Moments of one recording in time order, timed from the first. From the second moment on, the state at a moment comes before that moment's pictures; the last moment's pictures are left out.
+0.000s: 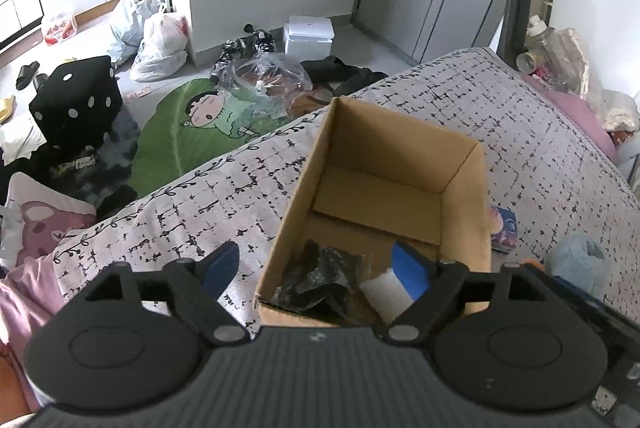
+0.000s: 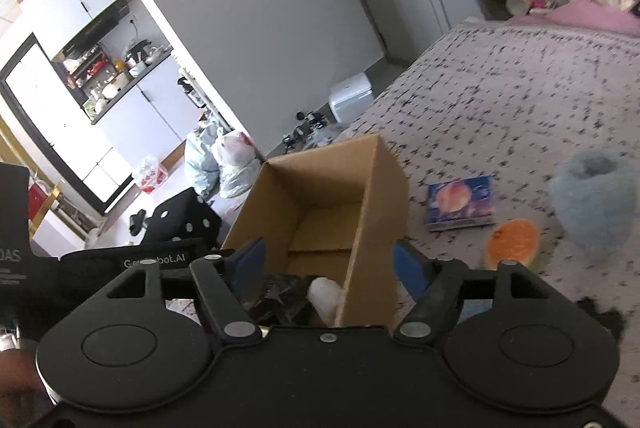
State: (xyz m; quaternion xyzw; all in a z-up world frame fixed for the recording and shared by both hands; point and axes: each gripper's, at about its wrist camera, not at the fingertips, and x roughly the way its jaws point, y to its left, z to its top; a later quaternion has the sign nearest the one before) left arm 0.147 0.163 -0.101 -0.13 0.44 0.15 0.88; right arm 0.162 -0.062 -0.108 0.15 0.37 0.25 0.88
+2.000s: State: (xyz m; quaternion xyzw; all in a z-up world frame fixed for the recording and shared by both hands) left arm 0.086 -0.011 -0.018 -0.13 0.41 0.03 0.90; right arm 0.112 -0.253 -0.018 0.06 0.32 0.23 0.92
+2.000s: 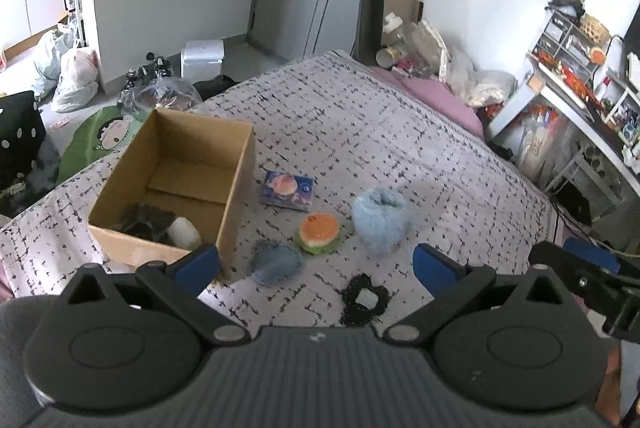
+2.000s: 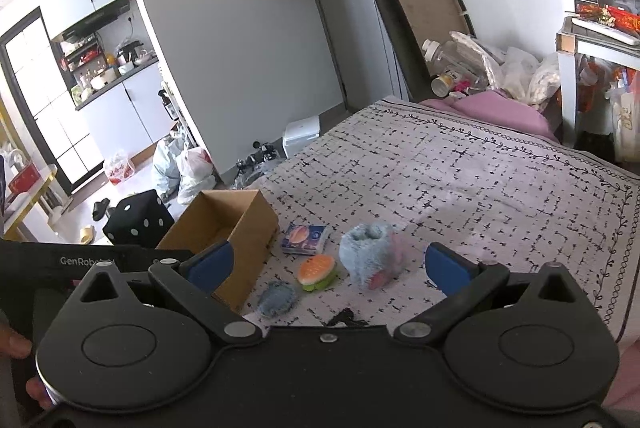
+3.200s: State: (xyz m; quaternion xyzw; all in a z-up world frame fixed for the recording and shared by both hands) left arm 0.142 -0.019 -0.092 -0.15 0.47 0.08 0.87; right arm 0.196 -0.261 -0.115 0.17 0.52 0.19 0.82
